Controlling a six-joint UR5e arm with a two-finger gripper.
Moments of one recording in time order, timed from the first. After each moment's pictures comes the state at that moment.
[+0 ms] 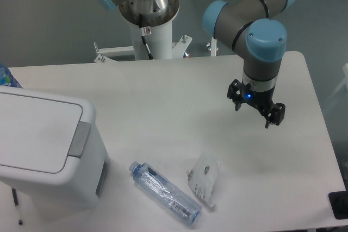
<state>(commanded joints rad) 2.66 -1.91 -1.62 -1.03 1.60 1.38</state>
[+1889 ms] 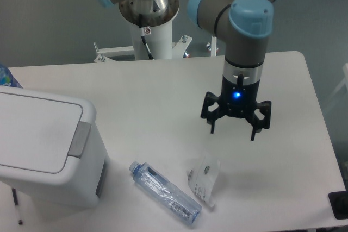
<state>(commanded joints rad) 2.52 -1.86 -1.48 -0.96 1.27 0.61</state>
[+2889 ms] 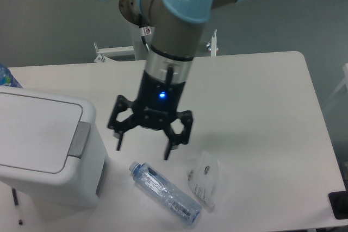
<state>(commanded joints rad) 2.31 -1.86 -1.43 -0.97 1.08 0.30</state>
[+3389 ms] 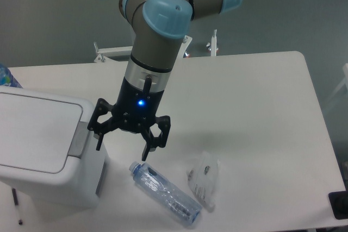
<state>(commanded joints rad) 2.31 -1.85 -1.45 -0.97 1.08 0.26</state>
